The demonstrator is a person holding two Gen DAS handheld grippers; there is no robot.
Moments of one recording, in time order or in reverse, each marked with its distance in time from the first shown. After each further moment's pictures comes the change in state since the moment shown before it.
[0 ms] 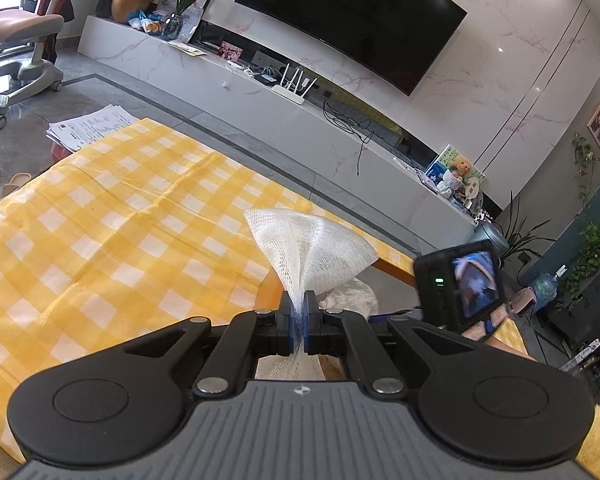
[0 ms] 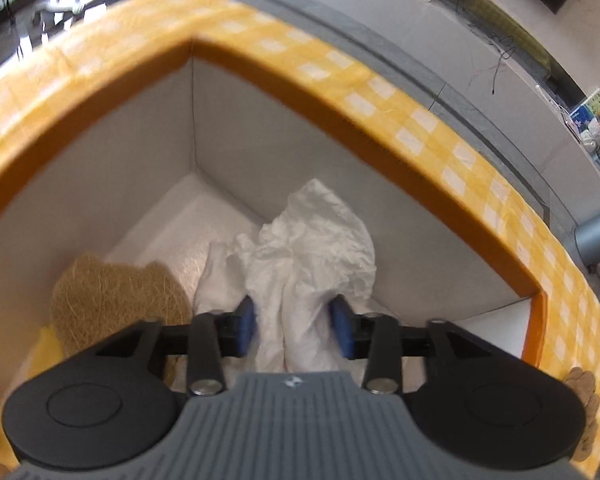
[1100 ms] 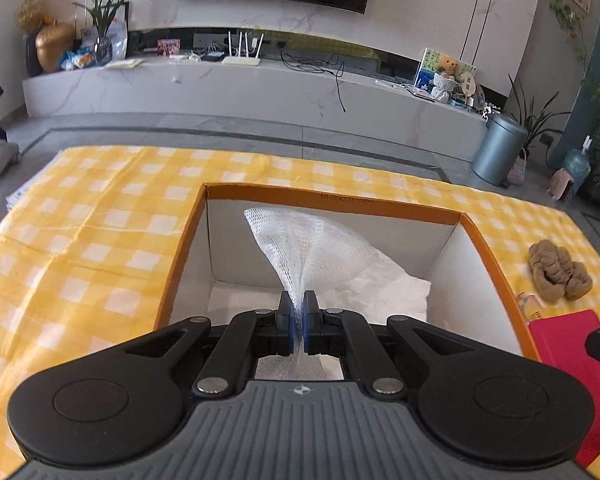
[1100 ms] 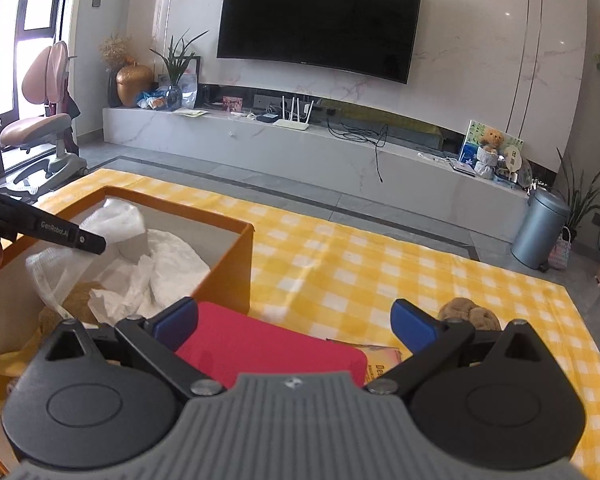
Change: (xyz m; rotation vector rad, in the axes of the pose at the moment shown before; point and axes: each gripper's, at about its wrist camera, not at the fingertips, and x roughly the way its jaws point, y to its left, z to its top) left arm 0.126 -0.078 -0.020 0.380 0.118 0.115; right arm -0.137 -0.102 -0.177 0.283 -0.500 -0.118
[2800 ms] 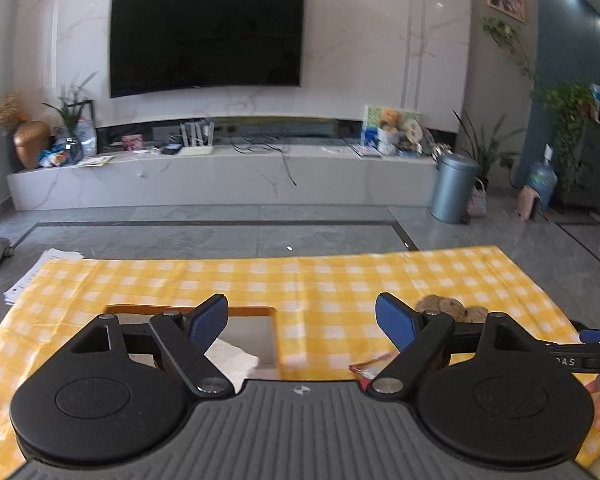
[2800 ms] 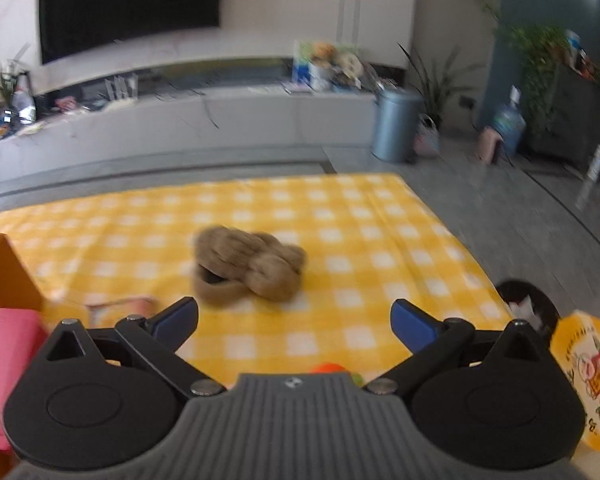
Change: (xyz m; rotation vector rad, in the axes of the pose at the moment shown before) left arm -0.089 -0.158 0.034 0.150 -0.185 -0.034; right arm -0.029 -0.197 -0.047 0.359 0.184 -0.366
